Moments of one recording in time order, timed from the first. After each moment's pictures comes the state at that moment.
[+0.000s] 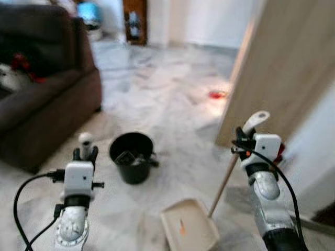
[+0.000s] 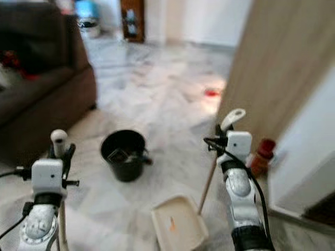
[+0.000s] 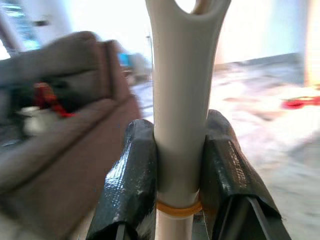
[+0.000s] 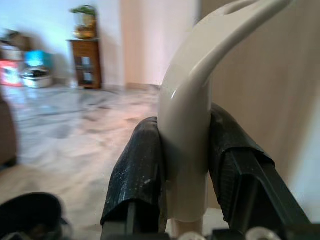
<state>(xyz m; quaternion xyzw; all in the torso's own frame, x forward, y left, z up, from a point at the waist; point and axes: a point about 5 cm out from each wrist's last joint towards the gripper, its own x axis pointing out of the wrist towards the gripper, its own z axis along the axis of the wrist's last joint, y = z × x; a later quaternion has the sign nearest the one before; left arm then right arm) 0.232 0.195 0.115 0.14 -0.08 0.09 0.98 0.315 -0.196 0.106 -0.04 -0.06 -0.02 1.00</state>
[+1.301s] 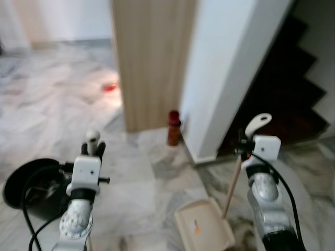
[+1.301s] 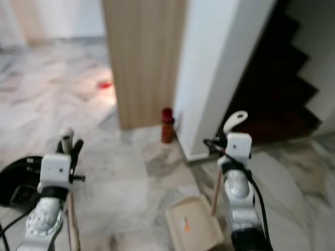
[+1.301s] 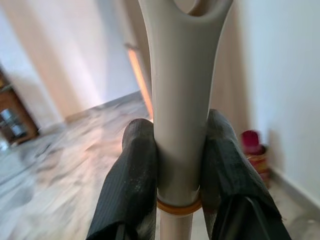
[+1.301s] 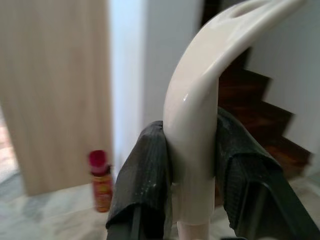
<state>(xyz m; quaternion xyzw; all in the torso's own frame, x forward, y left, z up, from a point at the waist) 0.244 0.196 0.123 0.17 -0.10 0.07 0.98 0.313 -0.194 0.100 -0.06 -0.05 -0.05 1.00</state>
